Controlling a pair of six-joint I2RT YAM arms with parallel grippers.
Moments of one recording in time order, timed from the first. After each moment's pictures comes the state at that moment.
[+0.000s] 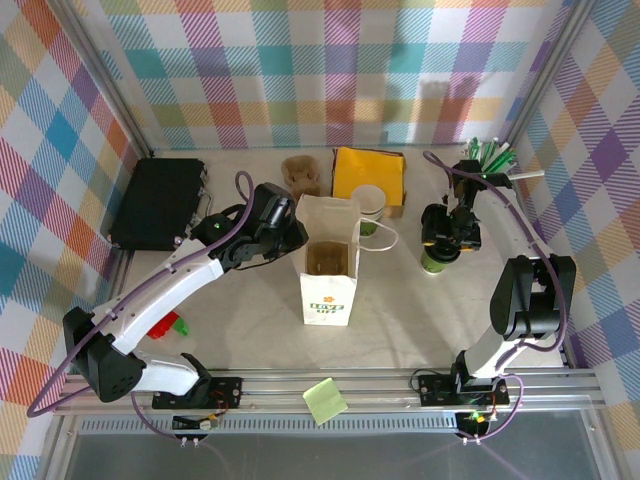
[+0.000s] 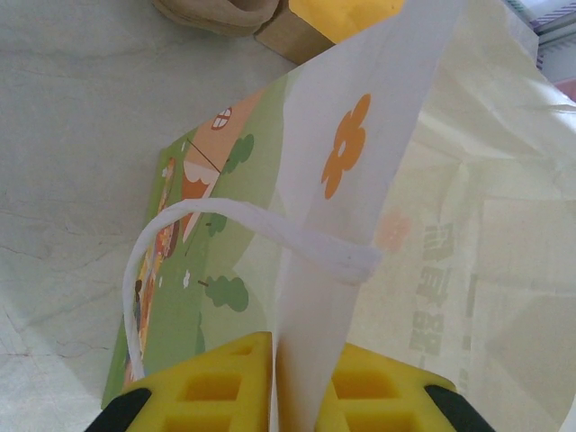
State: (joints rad) left arm -0.73 1.34 1.33 -0.82 -0.05 -1.02; right arm 0.05 1.65 1.39 -1.19 -0.05 0.16
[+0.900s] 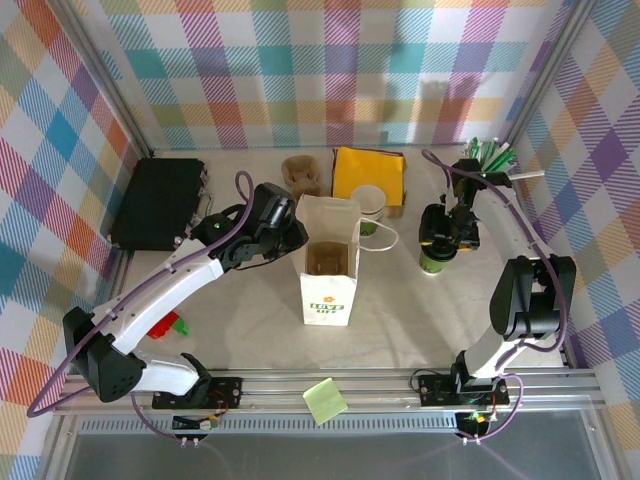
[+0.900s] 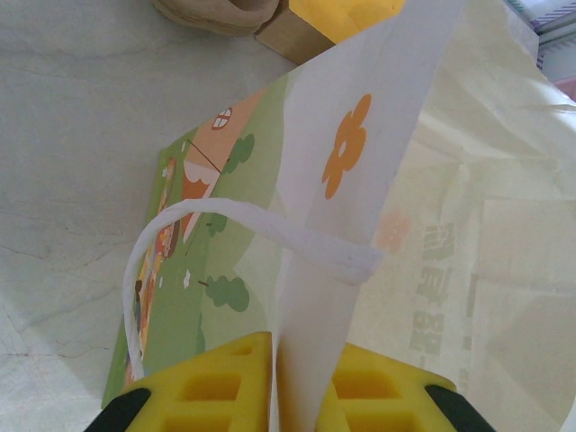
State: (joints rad) left arm -0.73 1.34 1.33 -0.82 -0.05 -1.02; right arm 0.06 1.65 1.40 -1.20 -0.09 0.15
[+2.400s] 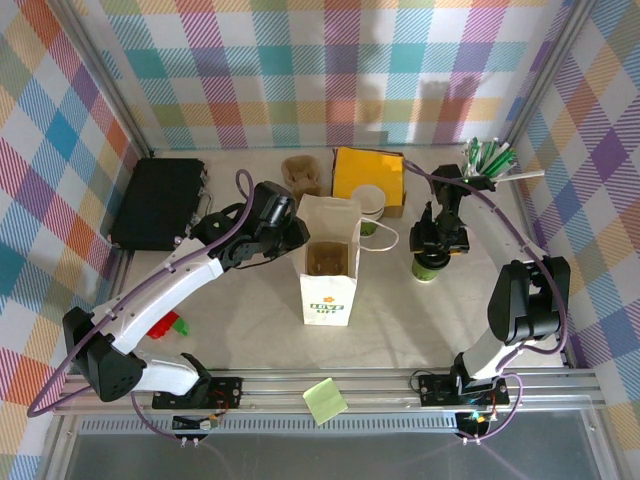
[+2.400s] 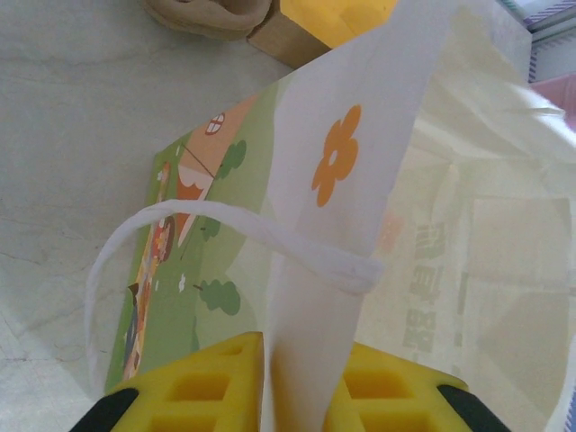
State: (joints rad) left arm -0.73 1.35 1.34 -0.82 -0.04 -1.01; right arm 0.17 1.63 1.36 -1.21 -0.01 0.18
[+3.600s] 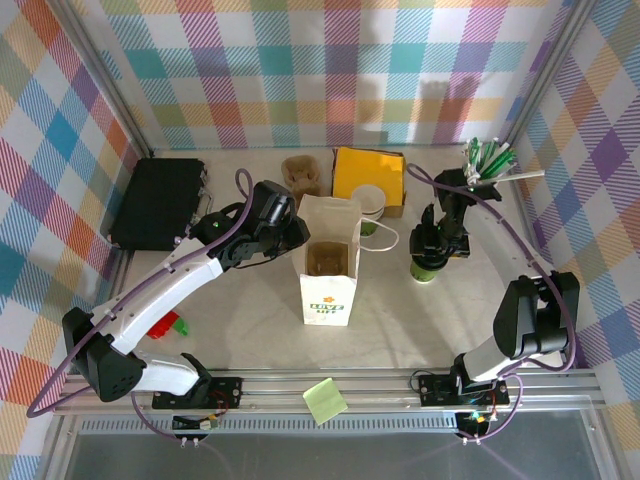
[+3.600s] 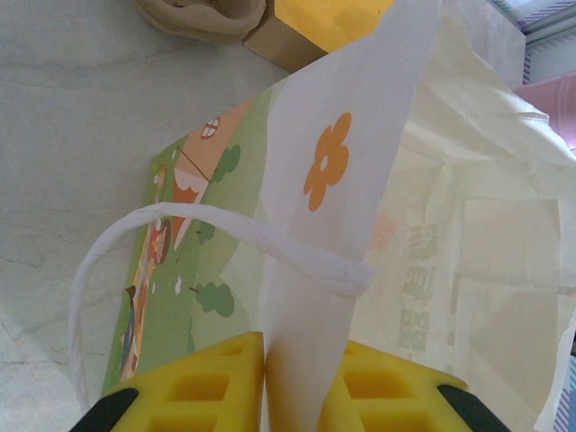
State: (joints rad) left arm -0.73 1.34 1.34 -0.82 -0.04 -1.01; right arm 0.17 1.54 1.29 -1.17 -0.05 0.20
